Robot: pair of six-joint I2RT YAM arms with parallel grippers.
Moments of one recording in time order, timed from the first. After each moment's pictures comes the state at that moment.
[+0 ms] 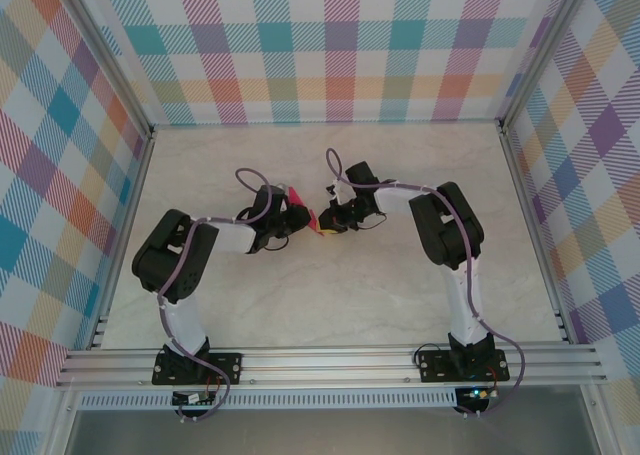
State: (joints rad) left arm -0.46 1.84 0.85 0.31 0.21 -0.83; right arm 0.50 2.21 1.42 -0.33 -0.84 0.45
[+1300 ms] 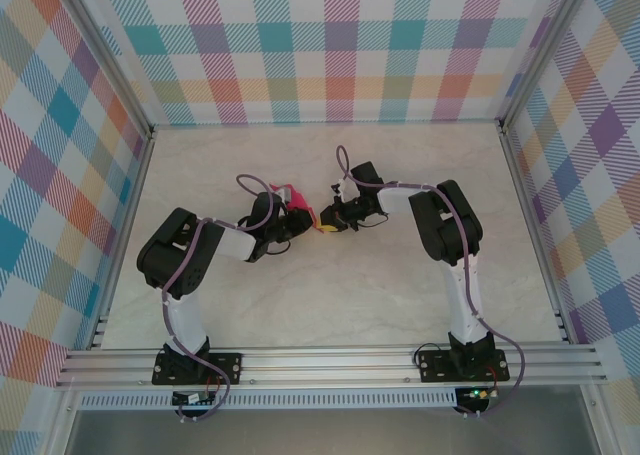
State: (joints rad) left arm -0.46 1.89 0.77 0.55 0.30 -0.84; right arm 0.46 2.25 1.41 -0.23 -0.94 0.62
